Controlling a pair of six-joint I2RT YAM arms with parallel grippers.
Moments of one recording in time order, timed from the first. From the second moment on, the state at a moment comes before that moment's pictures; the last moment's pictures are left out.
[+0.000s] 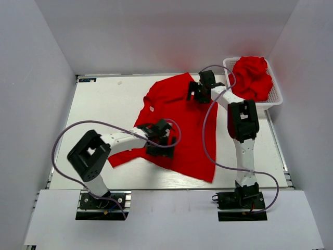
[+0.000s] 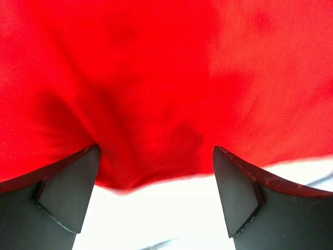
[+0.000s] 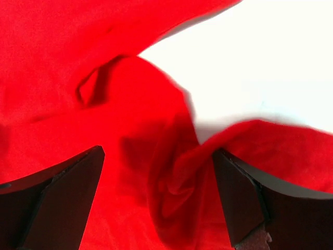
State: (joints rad) left arm -0.80 1.66 0.98 -0.47 0.05 -0.58; right arm 0.29 2.26 1.77 -0.39 -0.11 0.35
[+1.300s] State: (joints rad) left arm -0.43 2.29 1.96 -0.65 -0.31 -0.34; right arm 0.29 1.63 0.93 -0.36 -0.05 0.37
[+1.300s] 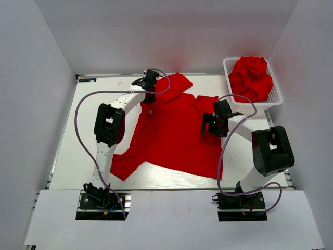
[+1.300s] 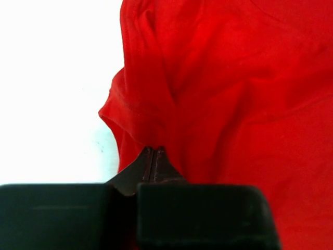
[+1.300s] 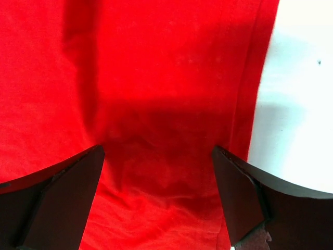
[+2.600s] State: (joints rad) left arm 0.03 2.36 2.08 -0.60 0.10 0.07; right arm 0.19 1.76 1.06 -0.46 0.20 0.47
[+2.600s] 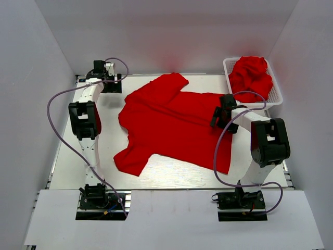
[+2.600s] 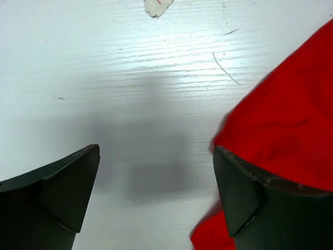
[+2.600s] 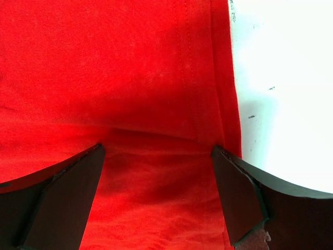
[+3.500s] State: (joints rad) left arm -0.15 2.03 1.47 -0.56 0.23 -0.09; right arm 0.18 1.75 1.06 -0.48 0.19 0.44
